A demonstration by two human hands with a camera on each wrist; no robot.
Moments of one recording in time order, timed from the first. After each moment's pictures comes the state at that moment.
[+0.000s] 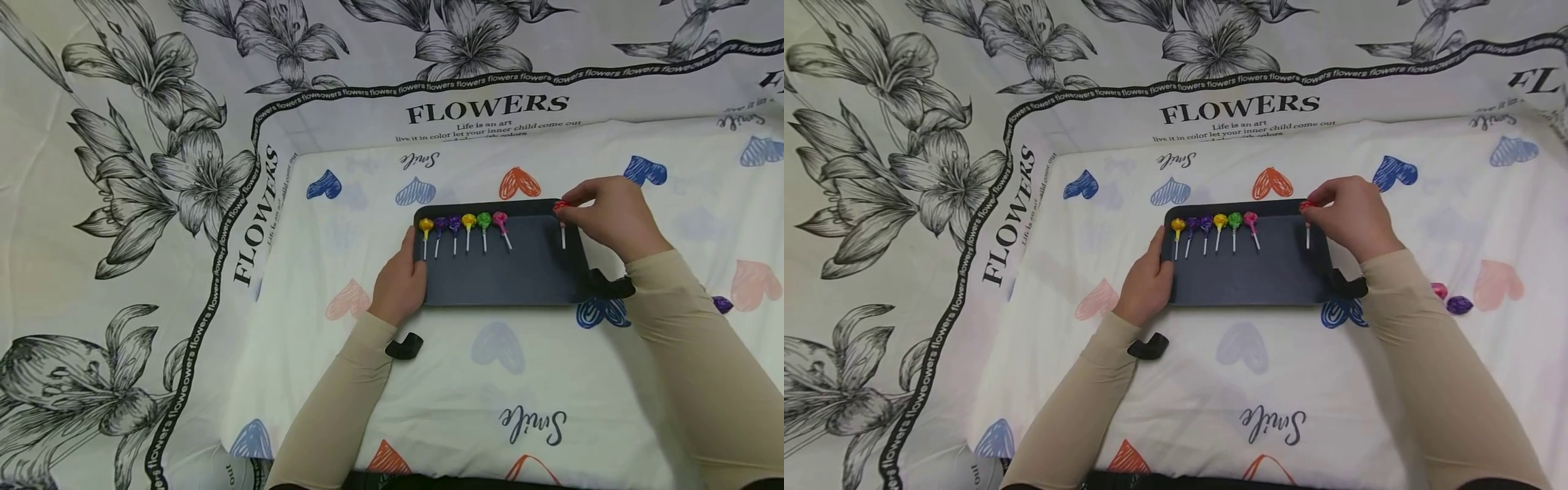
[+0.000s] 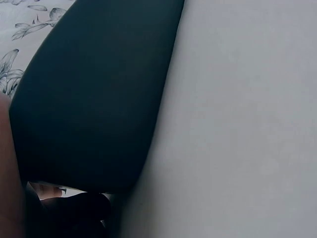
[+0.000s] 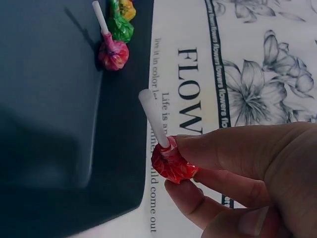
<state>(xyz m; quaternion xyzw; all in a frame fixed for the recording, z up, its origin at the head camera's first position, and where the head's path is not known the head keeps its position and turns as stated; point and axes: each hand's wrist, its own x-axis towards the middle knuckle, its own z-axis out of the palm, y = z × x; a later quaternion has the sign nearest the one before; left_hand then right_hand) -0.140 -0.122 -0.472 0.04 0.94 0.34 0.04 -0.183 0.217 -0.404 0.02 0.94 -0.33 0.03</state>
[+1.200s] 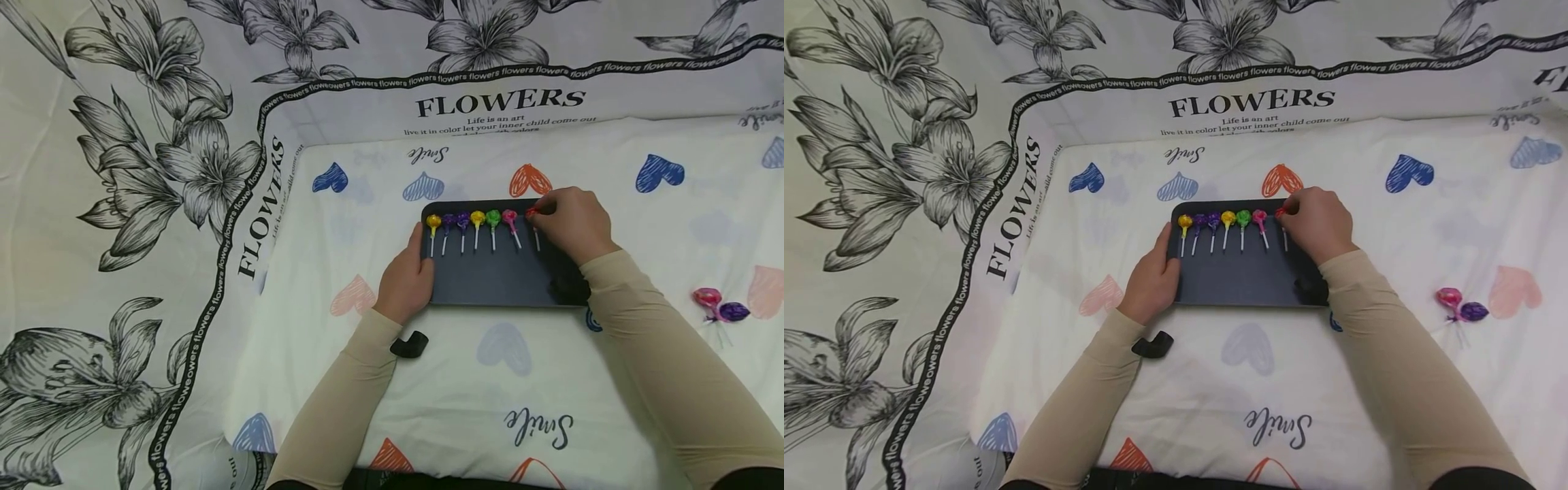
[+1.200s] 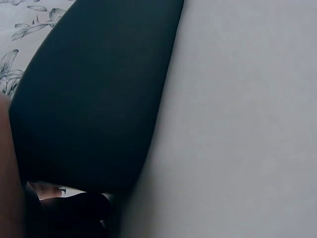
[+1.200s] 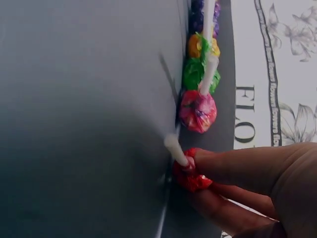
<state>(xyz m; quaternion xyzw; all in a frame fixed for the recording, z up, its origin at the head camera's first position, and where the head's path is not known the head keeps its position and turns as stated) -0.142 -0.124 -0.473 0.05 0.94 0.34 0.04 -0.203 0.165 -0.436 0.00 0.96 -0.27 0.00</state>
